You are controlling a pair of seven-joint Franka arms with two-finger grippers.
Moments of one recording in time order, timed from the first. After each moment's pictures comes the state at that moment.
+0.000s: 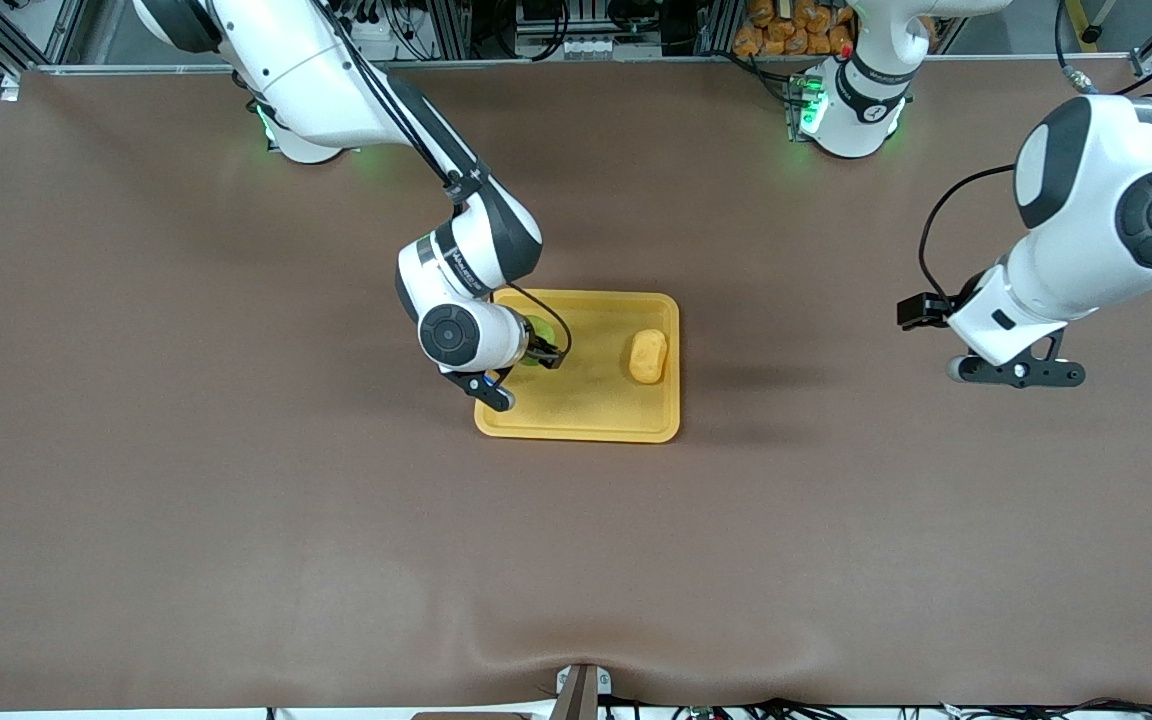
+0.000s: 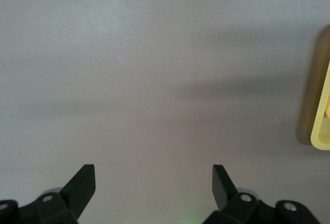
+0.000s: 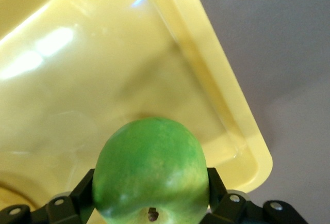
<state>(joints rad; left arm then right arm) -0.07 0.12 -0.08 -1.81 0.08 1.78 -0.08 0.63 0.69 0.01 -1.60 0.39 2.06 1.00</state>
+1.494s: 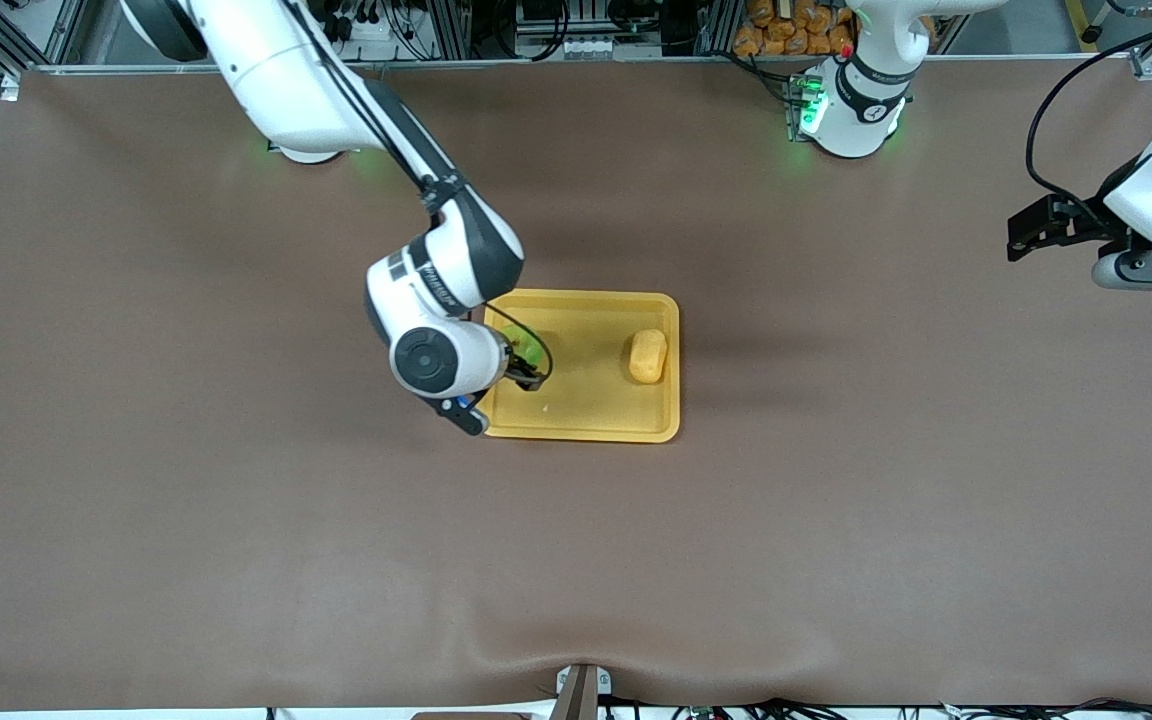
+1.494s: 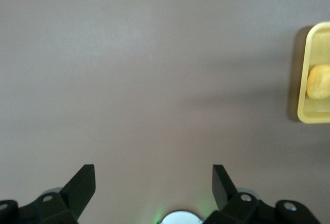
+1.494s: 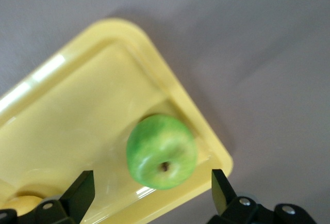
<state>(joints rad) 0.01 -0.04 -0.08 -1.65 0.07 1.55 0.04 0.56 0.70 -0.03 -1.37 0.30 1.80 1.07</state>
